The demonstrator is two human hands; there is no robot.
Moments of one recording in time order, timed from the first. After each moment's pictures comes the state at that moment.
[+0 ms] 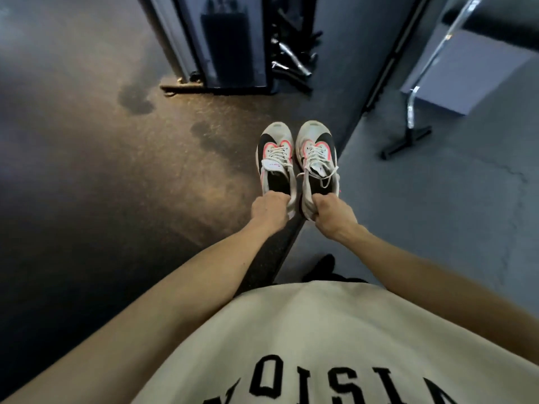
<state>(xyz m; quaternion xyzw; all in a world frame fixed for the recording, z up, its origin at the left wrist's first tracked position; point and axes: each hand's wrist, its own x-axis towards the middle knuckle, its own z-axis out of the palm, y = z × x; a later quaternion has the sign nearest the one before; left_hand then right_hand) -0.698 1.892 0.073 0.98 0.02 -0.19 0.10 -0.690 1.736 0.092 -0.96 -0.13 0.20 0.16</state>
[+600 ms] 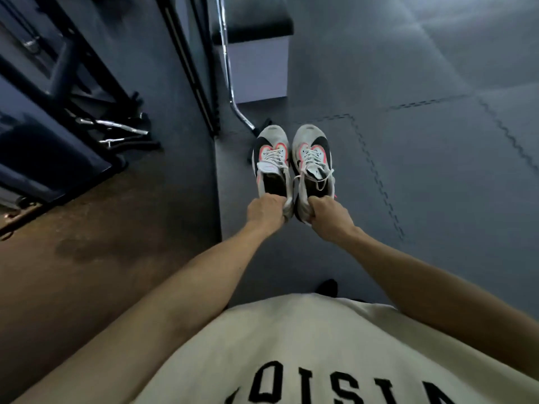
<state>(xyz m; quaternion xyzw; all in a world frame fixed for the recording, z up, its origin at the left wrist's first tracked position) -0.655 1.551 0.082 0.94 -0.31 -0.16 0.04 -0.747 1.422 0.101 -0.95 0.19 0.12 0.22</state>
